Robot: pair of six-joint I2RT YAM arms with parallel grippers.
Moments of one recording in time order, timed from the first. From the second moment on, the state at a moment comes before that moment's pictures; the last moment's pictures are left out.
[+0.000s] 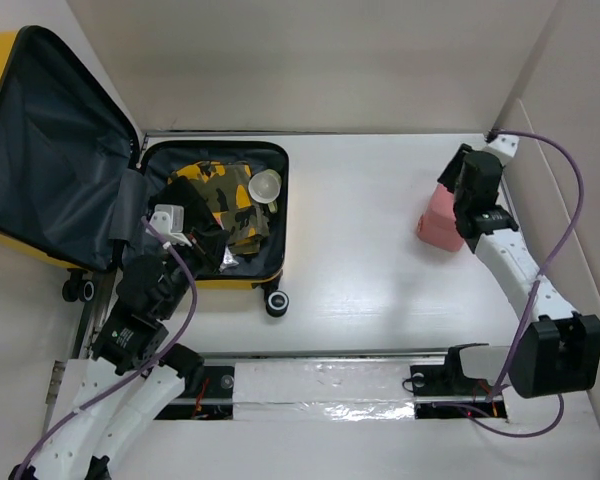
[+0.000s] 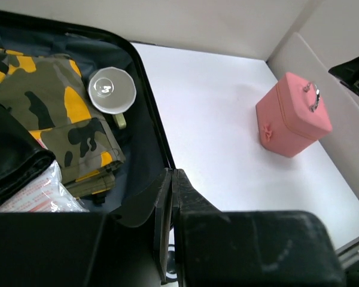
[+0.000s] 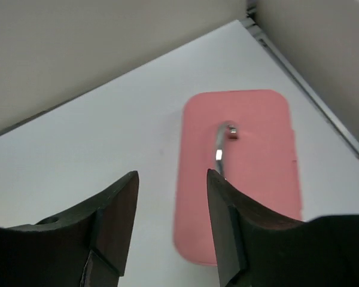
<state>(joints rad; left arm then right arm) -0.50 0.45 0.75 -0.37 -0.10 -0.41 0.15 1.26 1.03 -0.01 0.45 0.34</state>
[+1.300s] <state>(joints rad) -0.50 0.40 0.75 -0.38 -0.10 -0.41 0.37 1.28 1.12 -0.05 0.37 0.23</state>
